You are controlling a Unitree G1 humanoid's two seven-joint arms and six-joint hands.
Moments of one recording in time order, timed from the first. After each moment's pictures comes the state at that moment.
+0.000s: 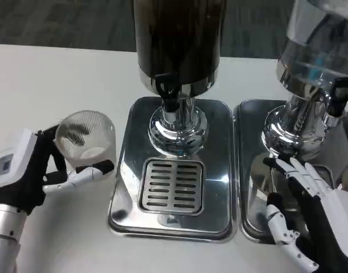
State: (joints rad) left arm -0.33 0.57 -0.25 1.05 0.55 -0.81 0.61; right arm 0.52 -0.25 0.15 -0.32 -0.69 -0.20 -0.24
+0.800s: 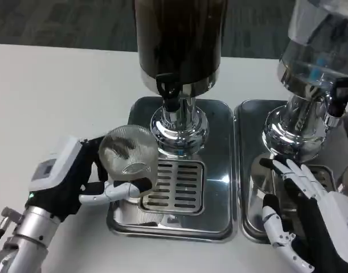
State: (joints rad) left arm -0.29 0.50 -0.26 0.91 0.56 -0.83 0.45; right arm 0.53 -0.23 0.17 -0.32 -0.70 -0.21 -0.24
